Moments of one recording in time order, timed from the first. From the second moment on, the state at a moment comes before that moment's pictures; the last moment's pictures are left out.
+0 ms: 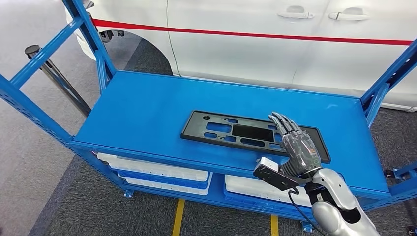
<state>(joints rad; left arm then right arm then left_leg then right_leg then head) 0.08 0.14 -0.91 0.01 0.86 -0.19 0.02 -0.47 -0.34 0.68 -1.32 0.73 -0.07 -0.12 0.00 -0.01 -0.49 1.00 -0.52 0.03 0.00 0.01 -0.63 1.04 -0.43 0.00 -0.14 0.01</state>
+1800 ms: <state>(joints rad) 0.04 0.15 -0.88 0.01 0.86 -0.20 -0.04 -0.72 0.01 0.89 -0.57 1.10 -0.22 0.12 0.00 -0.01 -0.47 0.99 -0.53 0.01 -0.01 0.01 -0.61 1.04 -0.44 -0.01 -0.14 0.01</state>
